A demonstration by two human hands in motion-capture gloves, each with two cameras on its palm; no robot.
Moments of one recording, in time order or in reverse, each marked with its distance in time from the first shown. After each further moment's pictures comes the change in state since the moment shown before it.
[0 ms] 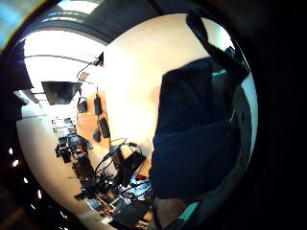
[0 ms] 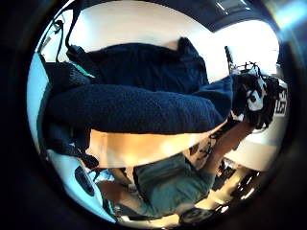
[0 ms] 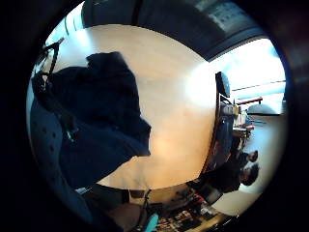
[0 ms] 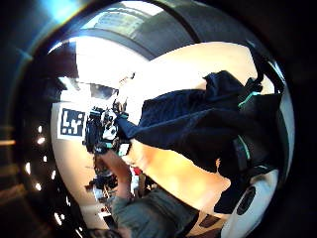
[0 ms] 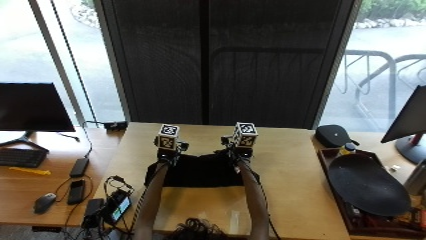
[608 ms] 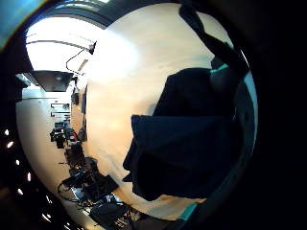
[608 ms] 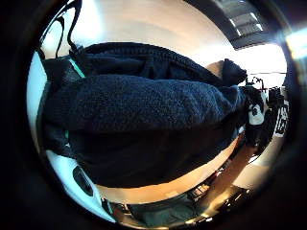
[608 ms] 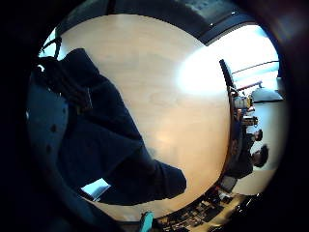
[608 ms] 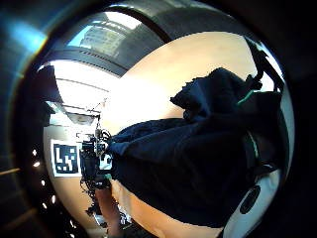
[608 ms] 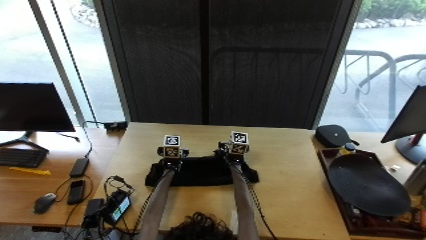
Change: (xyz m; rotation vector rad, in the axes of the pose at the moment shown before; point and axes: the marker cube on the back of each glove) left arm 0.001 -0.071 0.105 0.121 -0.070 -0.255; right arm 0.115 -0.007 0.074 0.086 0.424 0.613
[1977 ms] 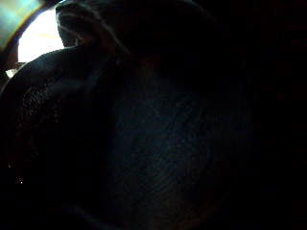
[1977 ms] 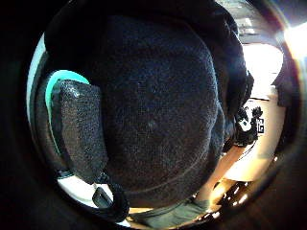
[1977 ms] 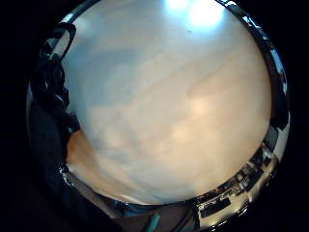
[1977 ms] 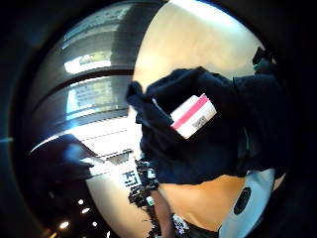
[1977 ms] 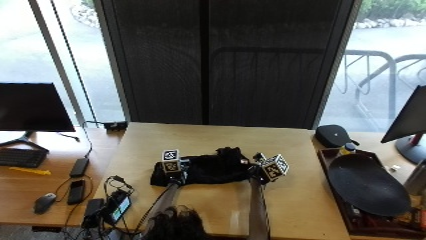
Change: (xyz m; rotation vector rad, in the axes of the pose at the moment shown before) left arm 0.025 0.058 0.056 -0.085 0.250 0.093; right arm 0.114 0.113 -0.024 -0.053 -0.527 0.559
